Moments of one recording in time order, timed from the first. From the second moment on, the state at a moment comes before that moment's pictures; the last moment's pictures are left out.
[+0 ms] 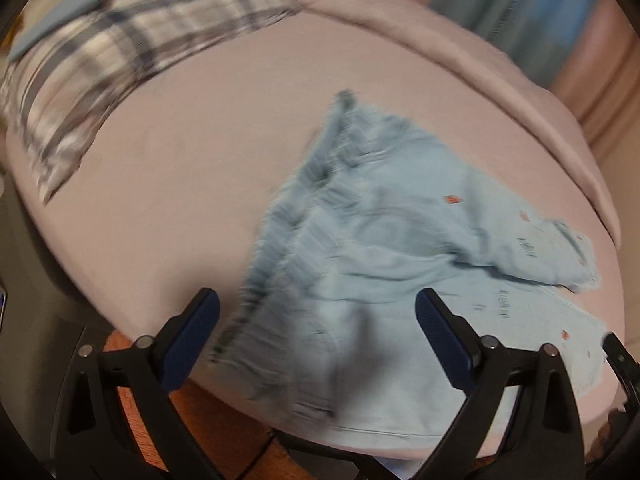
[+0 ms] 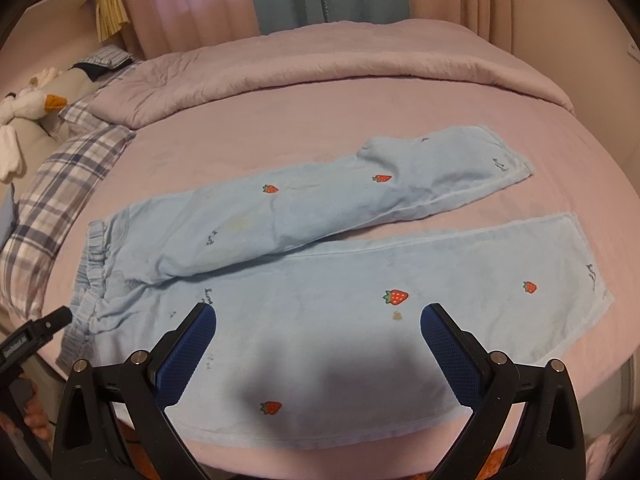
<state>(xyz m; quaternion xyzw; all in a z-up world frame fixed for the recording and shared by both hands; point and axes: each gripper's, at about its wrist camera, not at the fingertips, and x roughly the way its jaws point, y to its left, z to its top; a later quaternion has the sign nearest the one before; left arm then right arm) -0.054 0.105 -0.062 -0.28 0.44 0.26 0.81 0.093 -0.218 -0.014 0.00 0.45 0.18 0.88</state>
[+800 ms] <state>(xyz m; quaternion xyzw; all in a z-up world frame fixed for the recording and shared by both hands) -0.084 0.127 -0.089 -0.36 0.43 0.24 0.79 0.097 -0.229 -0.023 0.00 0.46 0.16 0.87</state>
